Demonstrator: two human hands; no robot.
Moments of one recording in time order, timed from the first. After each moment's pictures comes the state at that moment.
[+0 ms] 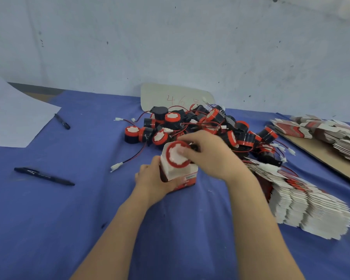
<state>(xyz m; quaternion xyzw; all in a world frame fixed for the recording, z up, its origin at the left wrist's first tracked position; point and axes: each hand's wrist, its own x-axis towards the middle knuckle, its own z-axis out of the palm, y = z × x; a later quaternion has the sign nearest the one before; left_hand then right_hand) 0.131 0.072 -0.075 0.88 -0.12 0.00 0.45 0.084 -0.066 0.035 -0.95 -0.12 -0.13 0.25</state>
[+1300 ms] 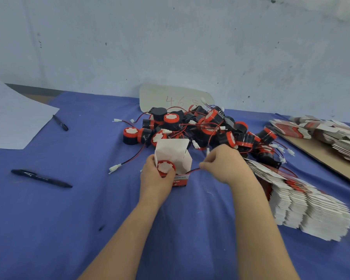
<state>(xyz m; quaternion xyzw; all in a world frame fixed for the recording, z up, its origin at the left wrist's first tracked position) 0.129 0.050 -0.080 0.76 -0.04 0.08 0.64 0.079 -0.089 0.024 -0.97 0.13 -0.05 0.18</state>
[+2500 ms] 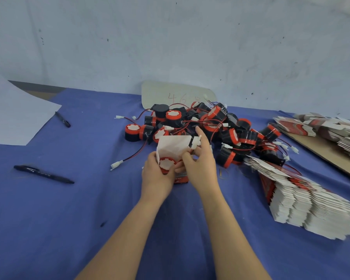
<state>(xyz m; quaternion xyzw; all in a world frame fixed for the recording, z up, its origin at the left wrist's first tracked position) 0.127 0.050 -0.077 0.78 -0.04 0.08 0.62 0.105 -0.048 -0.039 -0.77 0.04 -0.23 0.60</state>
